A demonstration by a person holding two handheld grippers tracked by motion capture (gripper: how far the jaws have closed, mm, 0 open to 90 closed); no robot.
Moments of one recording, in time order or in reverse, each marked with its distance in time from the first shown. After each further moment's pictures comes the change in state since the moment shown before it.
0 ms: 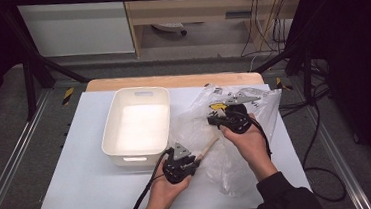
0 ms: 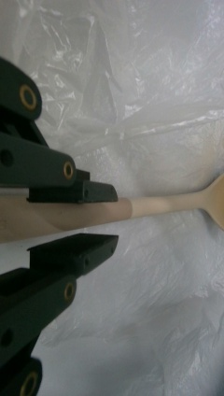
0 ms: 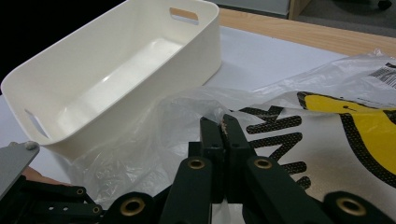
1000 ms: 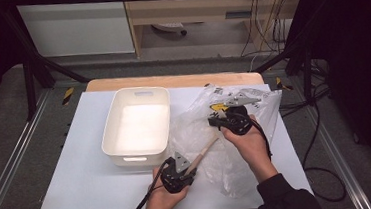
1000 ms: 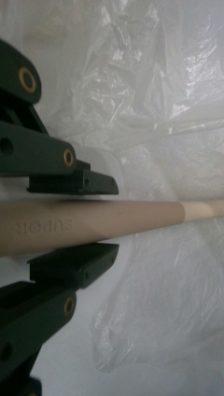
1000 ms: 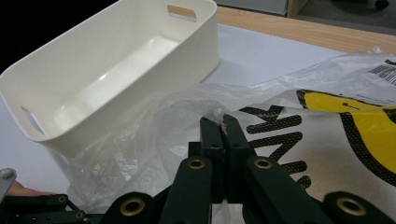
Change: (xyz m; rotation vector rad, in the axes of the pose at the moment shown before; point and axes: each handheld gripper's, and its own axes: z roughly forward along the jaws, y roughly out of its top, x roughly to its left) left arm -0.008 -0.022 -0.005 0.056 0.098 0.093; right arm -0.001 -0.004 0.000 0.000 -0.009 -0.002
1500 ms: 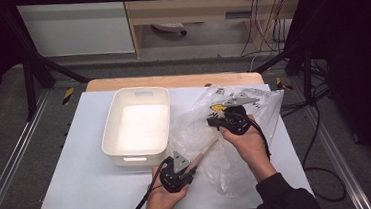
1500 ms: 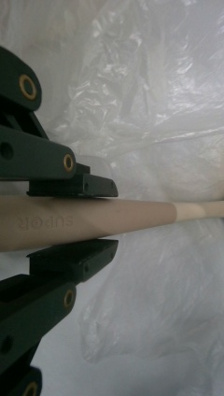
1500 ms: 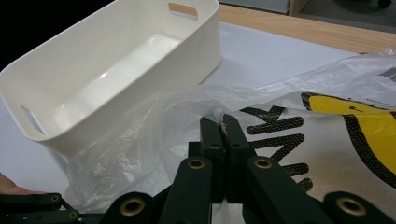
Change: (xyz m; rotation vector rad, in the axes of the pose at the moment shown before) left arm 0.000 0.004 -0.006 -0.059 -0.012 -0.013; right arm 0.001 0.001 0.003 0.008 0.004 -0.003
